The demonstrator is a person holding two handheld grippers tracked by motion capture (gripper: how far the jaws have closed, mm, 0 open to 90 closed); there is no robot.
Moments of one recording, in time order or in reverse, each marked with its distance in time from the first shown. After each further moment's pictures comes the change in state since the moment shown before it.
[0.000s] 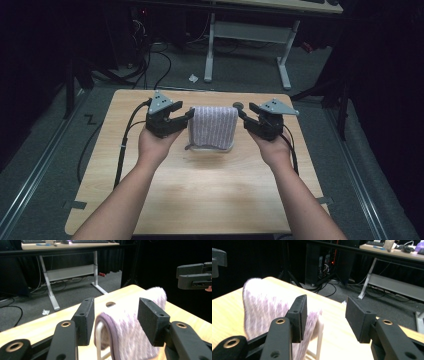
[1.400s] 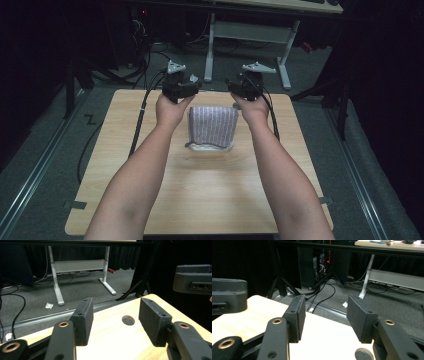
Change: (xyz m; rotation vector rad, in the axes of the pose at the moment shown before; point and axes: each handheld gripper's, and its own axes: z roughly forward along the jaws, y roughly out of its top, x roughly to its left) left arm 0.057 0.044 0.105 0.027 0.073 -0.109; right arm -0.033 0.056 0.114 0.013 -0.025 0.125
